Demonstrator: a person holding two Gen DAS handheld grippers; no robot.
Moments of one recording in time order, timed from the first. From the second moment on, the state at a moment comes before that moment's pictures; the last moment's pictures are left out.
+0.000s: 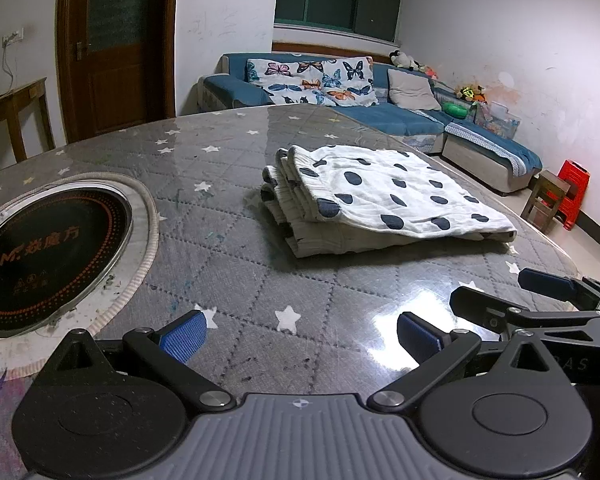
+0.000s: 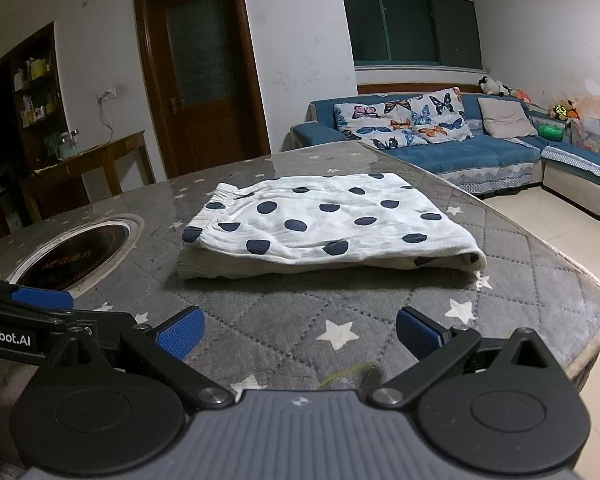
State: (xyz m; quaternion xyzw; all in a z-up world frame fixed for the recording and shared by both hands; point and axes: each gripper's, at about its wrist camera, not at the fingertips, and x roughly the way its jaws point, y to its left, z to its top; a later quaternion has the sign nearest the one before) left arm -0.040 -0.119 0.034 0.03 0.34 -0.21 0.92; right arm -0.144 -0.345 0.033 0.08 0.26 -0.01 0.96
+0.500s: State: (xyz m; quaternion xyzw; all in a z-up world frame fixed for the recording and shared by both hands) left arm -0.040 -0.120 0.034 0.03 0.35 -0.21 0.91; right arm -0.144 -0.346 0.033 0.08 0.26 -0.01 0.96
